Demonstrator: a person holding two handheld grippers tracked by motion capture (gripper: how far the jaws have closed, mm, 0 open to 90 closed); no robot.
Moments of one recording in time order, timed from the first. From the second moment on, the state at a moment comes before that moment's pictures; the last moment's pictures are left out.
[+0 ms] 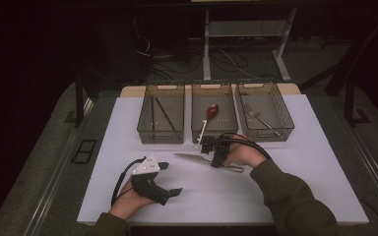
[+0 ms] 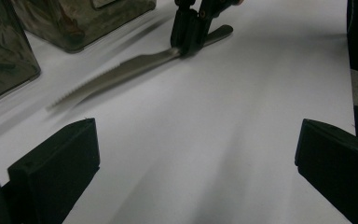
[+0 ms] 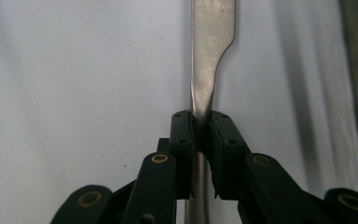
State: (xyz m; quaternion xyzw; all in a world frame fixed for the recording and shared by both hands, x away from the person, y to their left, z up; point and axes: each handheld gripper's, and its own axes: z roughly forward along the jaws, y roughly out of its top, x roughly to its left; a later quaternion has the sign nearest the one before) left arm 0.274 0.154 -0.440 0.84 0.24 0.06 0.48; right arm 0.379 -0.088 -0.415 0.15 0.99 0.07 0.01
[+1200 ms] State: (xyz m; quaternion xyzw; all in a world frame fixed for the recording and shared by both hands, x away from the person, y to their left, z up) left arm 0.275 0.155 -0.440 0.84 0.24 0.06 0.48; right arm 0.363 -0.231 -0.366 0.31 0.85 0.42 0.02
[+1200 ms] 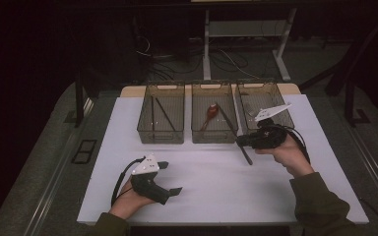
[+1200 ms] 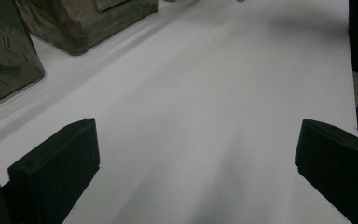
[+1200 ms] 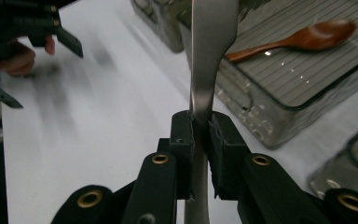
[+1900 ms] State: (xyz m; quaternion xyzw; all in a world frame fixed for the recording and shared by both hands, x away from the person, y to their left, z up) left arm 0.274 0.154 -0.440 0.84 0.24 0.07 0.48; right arm 0.370 -0.306 -0.333 0.40 0.74 0.53 0.11
